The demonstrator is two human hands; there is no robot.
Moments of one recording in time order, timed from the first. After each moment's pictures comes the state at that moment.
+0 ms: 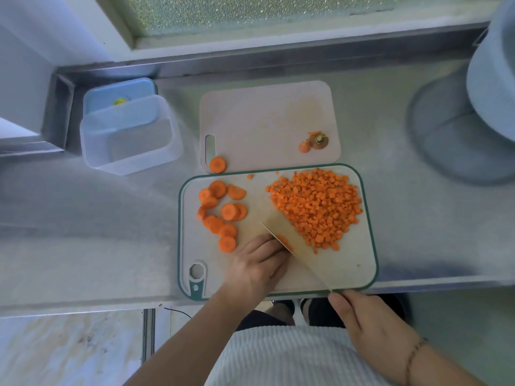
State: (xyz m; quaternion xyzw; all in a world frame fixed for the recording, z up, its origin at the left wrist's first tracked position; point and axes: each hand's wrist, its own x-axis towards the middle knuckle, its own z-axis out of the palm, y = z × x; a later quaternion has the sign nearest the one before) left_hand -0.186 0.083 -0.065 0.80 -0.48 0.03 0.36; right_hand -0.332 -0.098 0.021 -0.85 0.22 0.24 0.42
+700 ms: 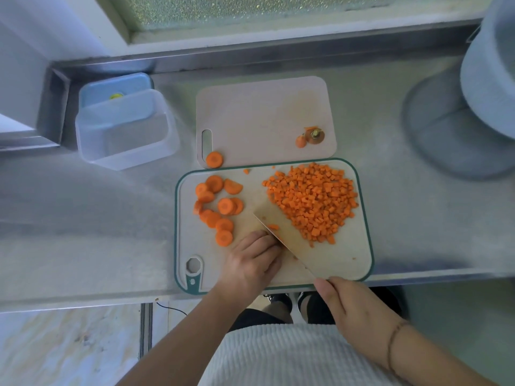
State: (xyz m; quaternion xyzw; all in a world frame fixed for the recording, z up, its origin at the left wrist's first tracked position) left_hand -0.189 0.087 -0.063 0.81 -0.47 0.04 0.36; right_hand -0.324 -0.091 0.021 -0.85 0.20 0.22 0.44
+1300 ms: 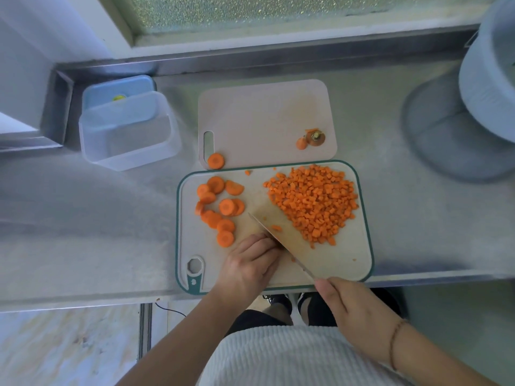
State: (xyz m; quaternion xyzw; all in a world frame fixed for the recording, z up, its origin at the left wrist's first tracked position) left_hand -0.190 0.093 -0.062 0.81 -0.47 0.04 0.35; right_hand -0.323 -0.089 0.025 -0.84 0.20 0.22 0.46
